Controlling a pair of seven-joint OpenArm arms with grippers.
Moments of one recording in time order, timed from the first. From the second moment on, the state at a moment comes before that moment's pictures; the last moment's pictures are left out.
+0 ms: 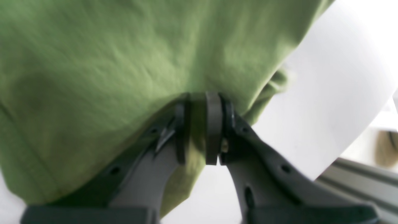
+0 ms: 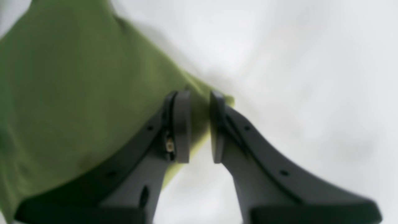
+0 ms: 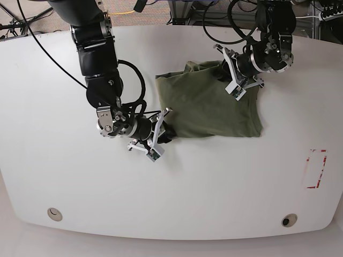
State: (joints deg) left arm 15.0 -8.1 -4.8 102.4 -21.8 -41.0 57.3; right arm 18.3 6.2 -10.7 64.6 15.9 40.1 -36.4
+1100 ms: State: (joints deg) left arm -6.8 -23.3 -1.3 91.1 -21.8 -41.4 60.5; right arm -6.4 5.5 -26.5 92.3 14.9 31.2 -49.1
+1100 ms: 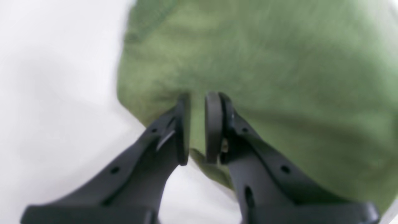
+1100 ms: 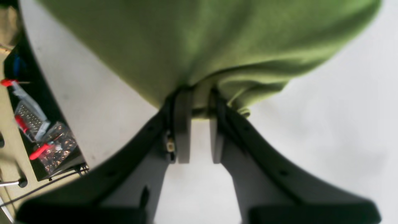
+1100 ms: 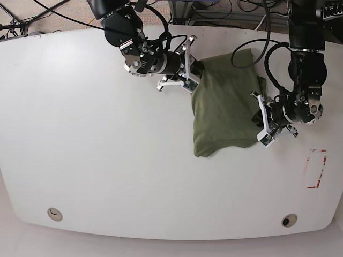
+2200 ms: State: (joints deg) left arm 10.9 -0.3 5.4 94.3 1.1 3.3 31.6; right arm -5.9 8.3 -1.5 101.4 14.9 38.0 -53.7
